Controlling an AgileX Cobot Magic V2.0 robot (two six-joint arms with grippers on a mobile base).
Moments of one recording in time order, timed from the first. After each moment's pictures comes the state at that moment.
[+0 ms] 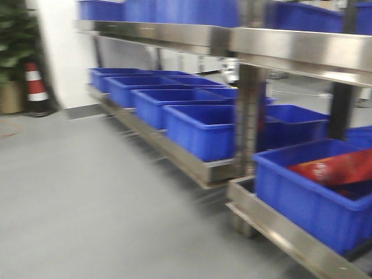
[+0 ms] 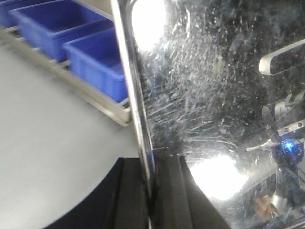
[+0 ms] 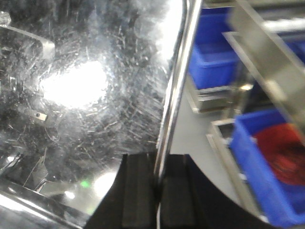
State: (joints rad) left arm -0.61 1.67 -1.89 0.16 0.80 -0.25; right arm 0.14 1.52 -1.75 0.25 0.90 -0.12
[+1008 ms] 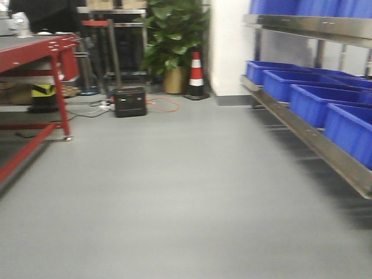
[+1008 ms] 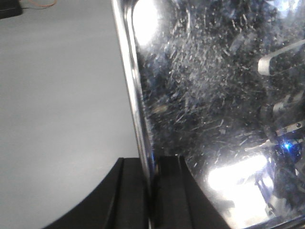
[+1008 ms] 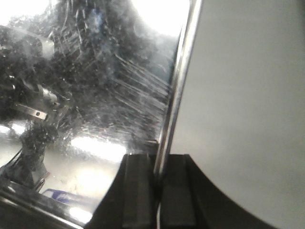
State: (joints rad) left arm -0.61 1.67 -1.89 0.17 0.80 -0.25; right arm 0.14 1.52 -1.75 0.25 0.90 -0.12
